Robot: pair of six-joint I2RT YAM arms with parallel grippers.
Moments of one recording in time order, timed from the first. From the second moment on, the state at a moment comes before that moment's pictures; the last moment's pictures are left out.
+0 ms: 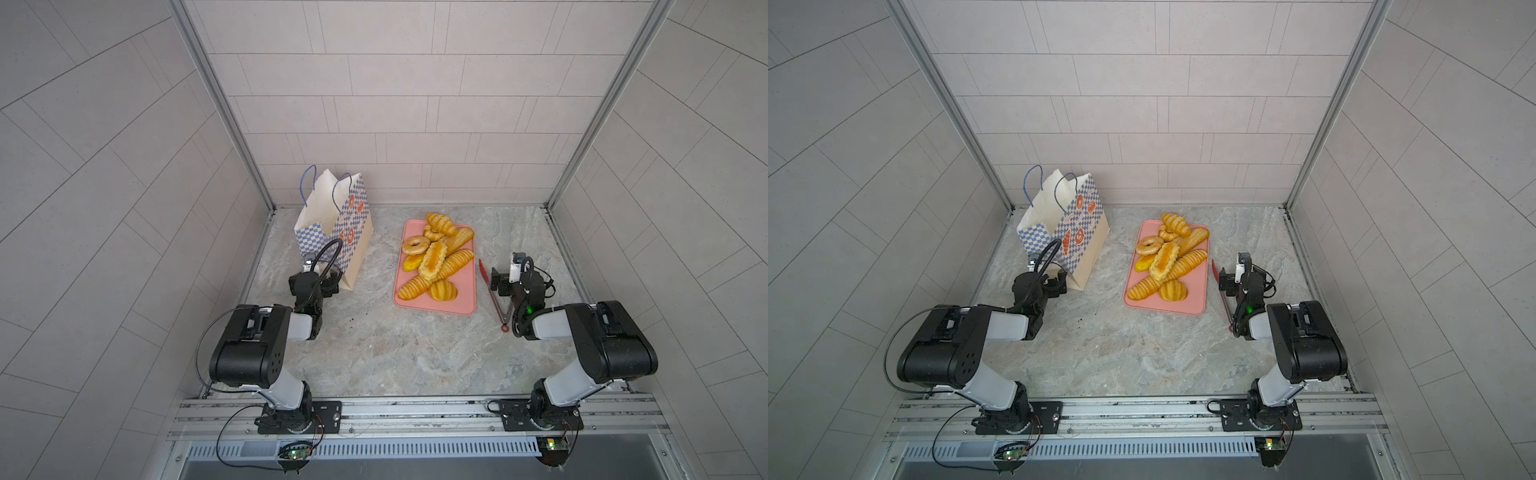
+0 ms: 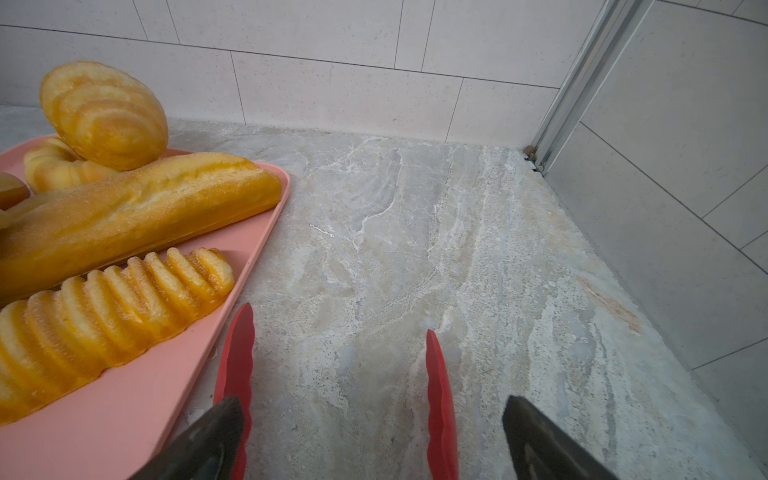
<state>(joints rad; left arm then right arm) -0.05 1.58 0.38 0.79 -0.22 -0.01 0.02 1.57 0.36 0.88 0.15 -0.05</state>
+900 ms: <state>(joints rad) -0.05 1.05 0.37 0.44 -0.36 -0.12 0.01 0.98 0.32 0.54 0.34 0.09</state>
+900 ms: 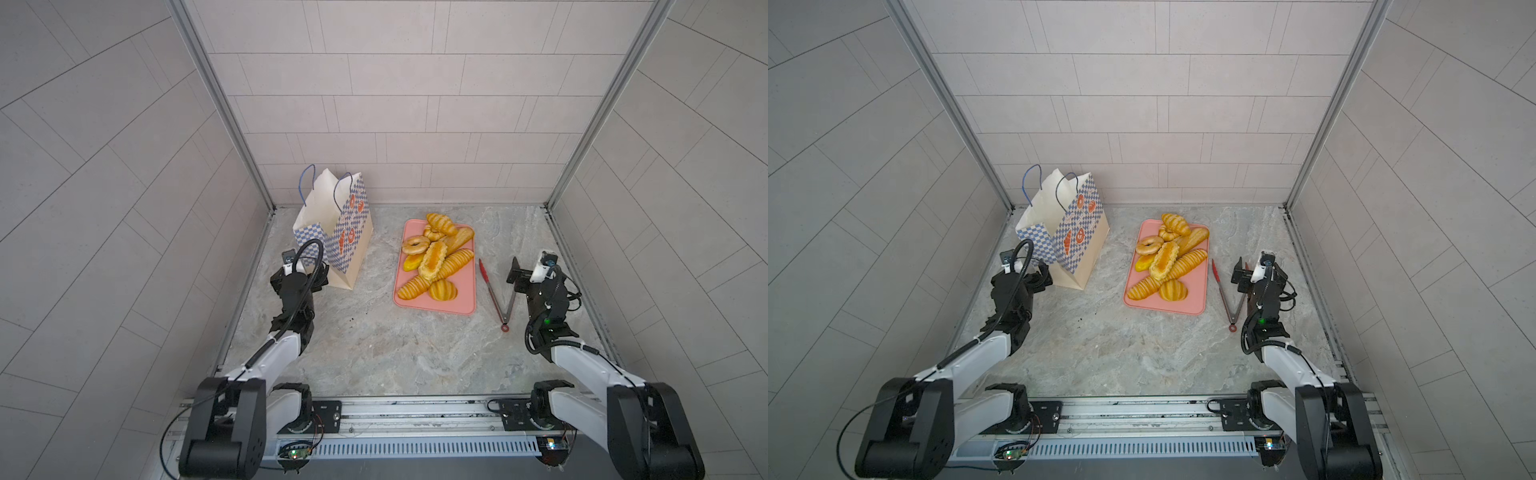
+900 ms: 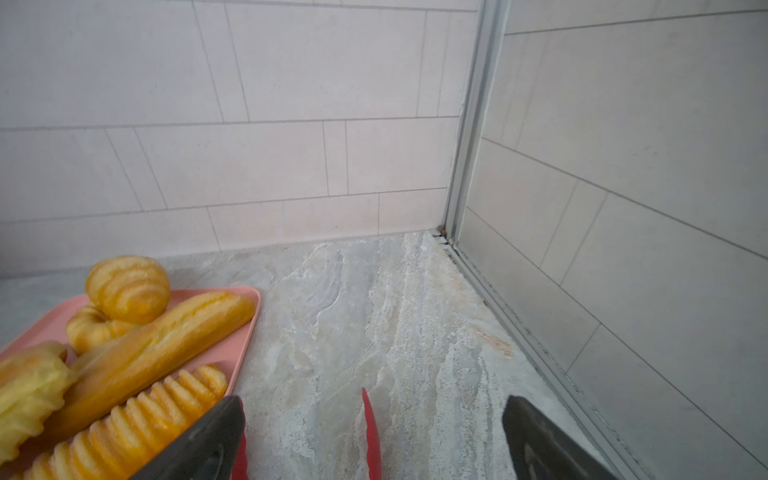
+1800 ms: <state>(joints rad) -0.05 1.03 1.31 -0.86 -0.23 -0.61 0.03 1.04 1.06 -0.55 0.09 0.66</state>
